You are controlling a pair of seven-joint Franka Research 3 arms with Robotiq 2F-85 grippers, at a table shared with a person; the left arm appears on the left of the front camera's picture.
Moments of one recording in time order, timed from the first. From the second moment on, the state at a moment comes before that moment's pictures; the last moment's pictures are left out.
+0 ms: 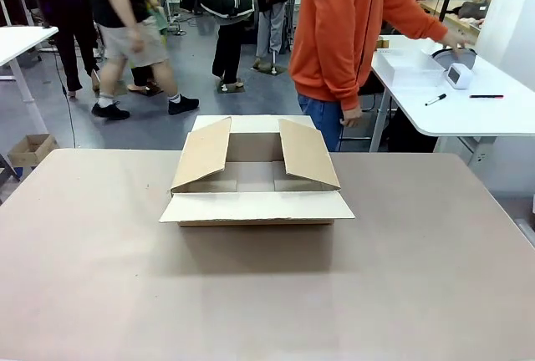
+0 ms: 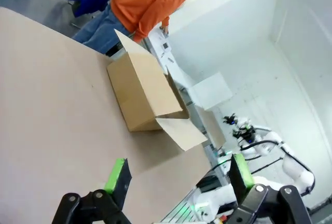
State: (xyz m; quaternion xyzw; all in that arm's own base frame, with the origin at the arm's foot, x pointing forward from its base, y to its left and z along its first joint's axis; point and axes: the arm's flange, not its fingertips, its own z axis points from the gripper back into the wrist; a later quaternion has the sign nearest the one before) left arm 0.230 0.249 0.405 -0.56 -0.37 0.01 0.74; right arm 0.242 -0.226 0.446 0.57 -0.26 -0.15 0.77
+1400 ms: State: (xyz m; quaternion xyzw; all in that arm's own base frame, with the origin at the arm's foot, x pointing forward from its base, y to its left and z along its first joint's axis) left arm 0.298 -0.095 0.574 -0.31 -0.26 -0.30 0.86; right arm 0.298 0.164 0.542 0.24 -0.24 0.22 0.92
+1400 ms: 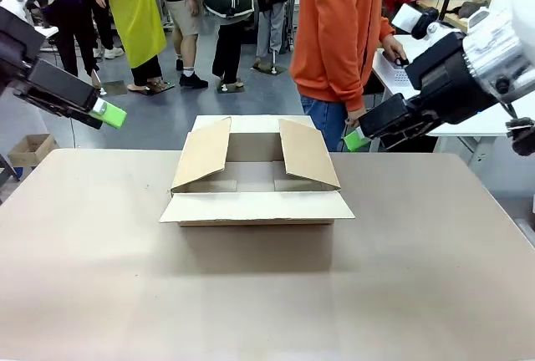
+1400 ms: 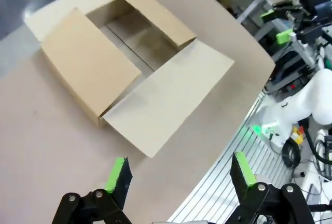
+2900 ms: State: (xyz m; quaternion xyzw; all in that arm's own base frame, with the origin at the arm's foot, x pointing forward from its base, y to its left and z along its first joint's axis) left arm 0.483 -0.319 0.529 -0.08 -0.08 -0.17 0.98; right arm 0.329 0.217 0.489 0.20 -0.28 0.24 0.91
